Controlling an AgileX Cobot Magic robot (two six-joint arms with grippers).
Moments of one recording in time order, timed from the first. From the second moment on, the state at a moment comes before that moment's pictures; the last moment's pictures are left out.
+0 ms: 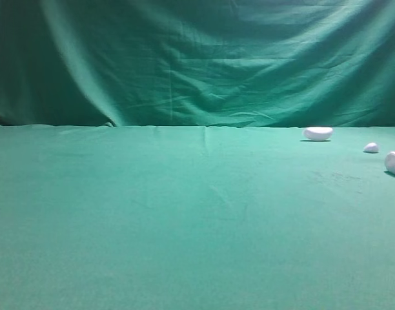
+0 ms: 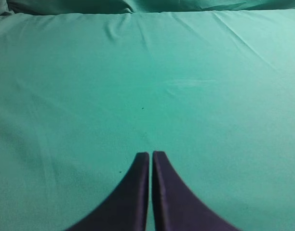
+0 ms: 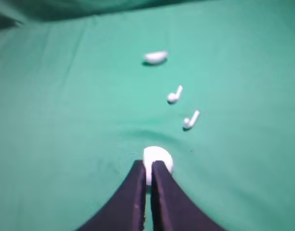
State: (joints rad) left arm -0.14 -0.01 0.02 -0.06 0.34 0.04; right arm 0.13 0.81 -0.64 0.06 0.66 -0.07
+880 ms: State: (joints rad) left arm -0.14 -0.01 0.02 -0.06 0.34 0.04; right arm 0.28 1.58 -0.92 -0.17 0.75 0.26
